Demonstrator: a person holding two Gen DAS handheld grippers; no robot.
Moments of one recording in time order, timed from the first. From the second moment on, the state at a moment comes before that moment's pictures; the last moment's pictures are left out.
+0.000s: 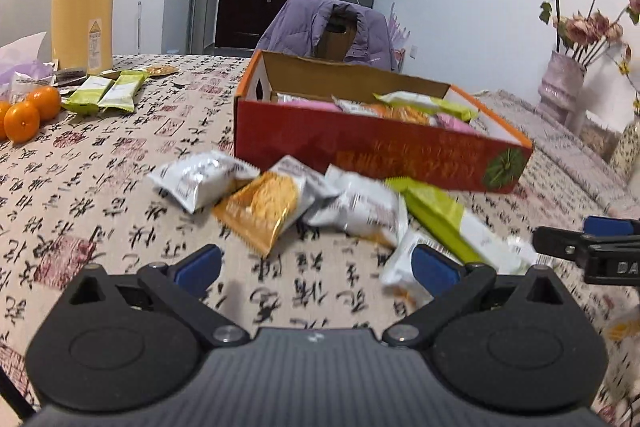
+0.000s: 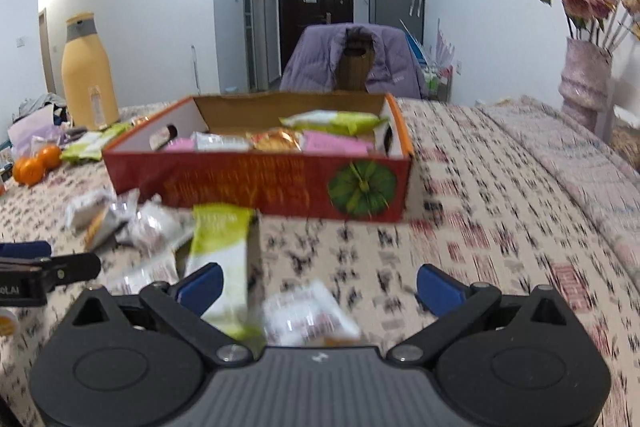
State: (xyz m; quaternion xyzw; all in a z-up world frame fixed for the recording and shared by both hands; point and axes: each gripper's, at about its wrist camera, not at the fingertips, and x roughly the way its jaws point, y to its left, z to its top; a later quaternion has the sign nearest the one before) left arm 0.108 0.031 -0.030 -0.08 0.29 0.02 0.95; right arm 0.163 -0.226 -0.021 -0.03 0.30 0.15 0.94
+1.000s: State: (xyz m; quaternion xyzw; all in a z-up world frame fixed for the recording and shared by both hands) left arm 0.106 0.047 -0.038 -0.15 0.30 -0.01 0.94; right arm 0.169 -0.211 -0.047 -0.05 0.33 0.16 0.93
